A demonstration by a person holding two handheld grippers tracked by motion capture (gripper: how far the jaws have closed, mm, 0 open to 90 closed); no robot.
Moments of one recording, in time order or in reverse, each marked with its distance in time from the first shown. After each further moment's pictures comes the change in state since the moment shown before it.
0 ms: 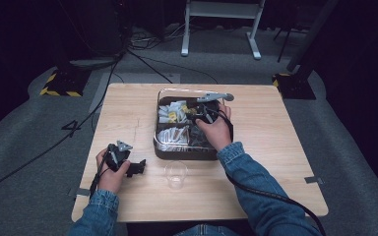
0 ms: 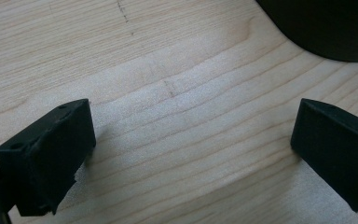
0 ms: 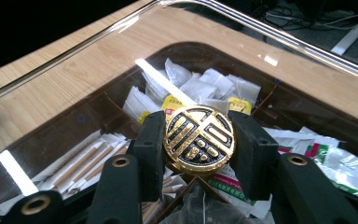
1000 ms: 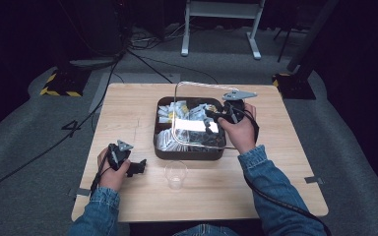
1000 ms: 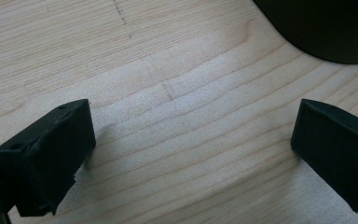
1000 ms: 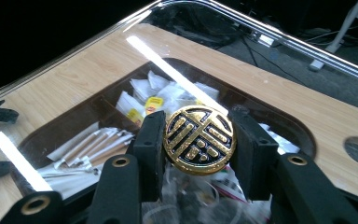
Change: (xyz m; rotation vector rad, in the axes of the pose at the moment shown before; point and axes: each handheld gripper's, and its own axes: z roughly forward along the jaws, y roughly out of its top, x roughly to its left) left arm 0.000 0.001 0.001 -0.001 -0.002 0.002; right arm -0.026 -0.007 -0.073 -0.064 -0.027 0.020
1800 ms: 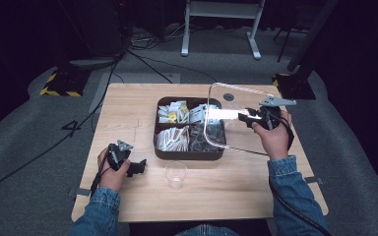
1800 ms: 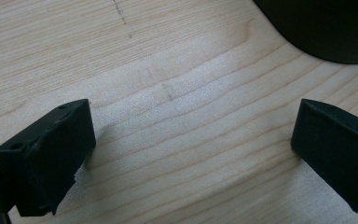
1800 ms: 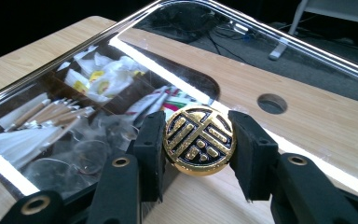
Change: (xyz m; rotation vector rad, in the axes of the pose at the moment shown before) left arm 0.000 0.000 0.000 0.003 -0.002 -0.003; right arm -0.057 -0.040 -0.068 -0.002 -0.111 0.048
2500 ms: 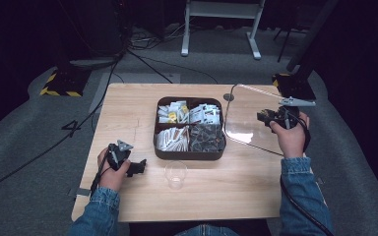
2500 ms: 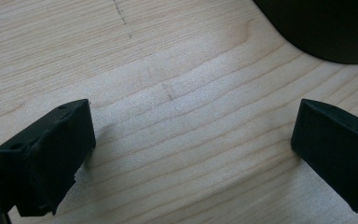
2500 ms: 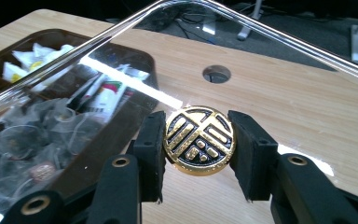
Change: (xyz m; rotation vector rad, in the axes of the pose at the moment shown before) left arm 0.000 0.000 0.000 -0.002 -0.001 -0.004; right arm -0.053 -0.023 -0.016 0.032 -0.108 0.105
